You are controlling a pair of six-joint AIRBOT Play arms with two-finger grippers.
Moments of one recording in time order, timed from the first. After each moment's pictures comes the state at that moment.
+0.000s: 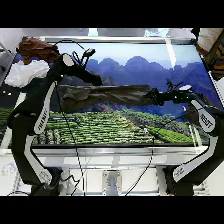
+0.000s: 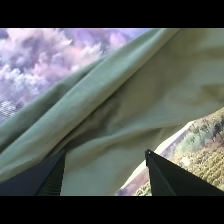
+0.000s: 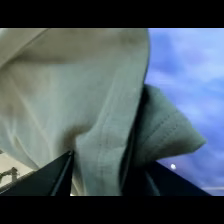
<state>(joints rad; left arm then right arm) -0.24 -1.93 1.90 1.03 -1.17 -1.08 -0.18 -1.84 1.23 -0.62 1.02 1.21</state>
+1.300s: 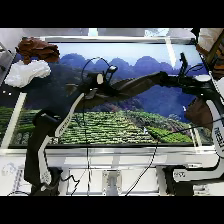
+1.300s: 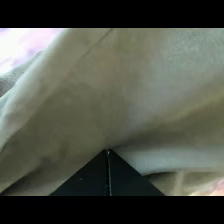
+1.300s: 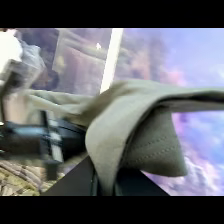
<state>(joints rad) -0.53 -2.07 1.90 1.26 -0.95 -1.37 -0.20 -1.47 1.22 -0.40 1.00 0.89</state>
